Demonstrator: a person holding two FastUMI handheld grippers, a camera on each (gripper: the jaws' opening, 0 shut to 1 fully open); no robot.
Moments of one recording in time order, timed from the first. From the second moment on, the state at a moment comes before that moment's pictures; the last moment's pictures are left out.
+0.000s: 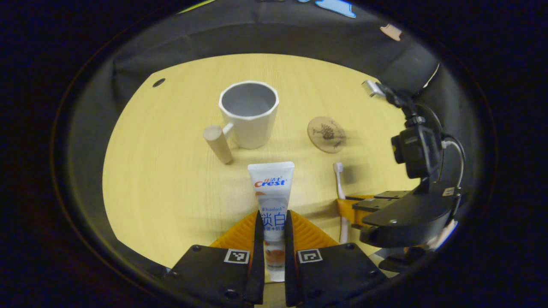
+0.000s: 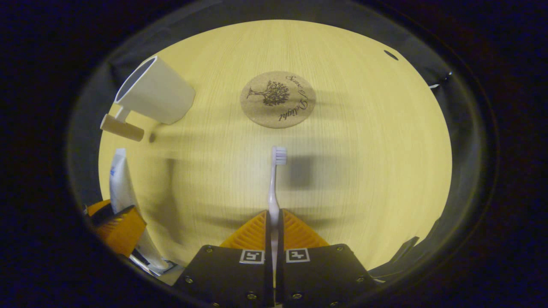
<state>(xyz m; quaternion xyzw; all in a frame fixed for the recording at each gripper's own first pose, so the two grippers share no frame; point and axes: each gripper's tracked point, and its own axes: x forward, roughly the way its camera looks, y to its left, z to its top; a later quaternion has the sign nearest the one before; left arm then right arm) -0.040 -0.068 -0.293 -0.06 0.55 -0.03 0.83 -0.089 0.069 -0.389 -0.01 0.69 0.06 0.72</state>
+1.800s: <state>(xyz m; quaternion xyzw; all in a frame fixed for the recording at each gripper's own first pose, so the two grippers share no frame) 0.197 -0.009 -0.243 -0.03 0.30 0.01 0.95 -0.090 0.068 -0.389 -0.01 0.68 0.09 0.73</state>
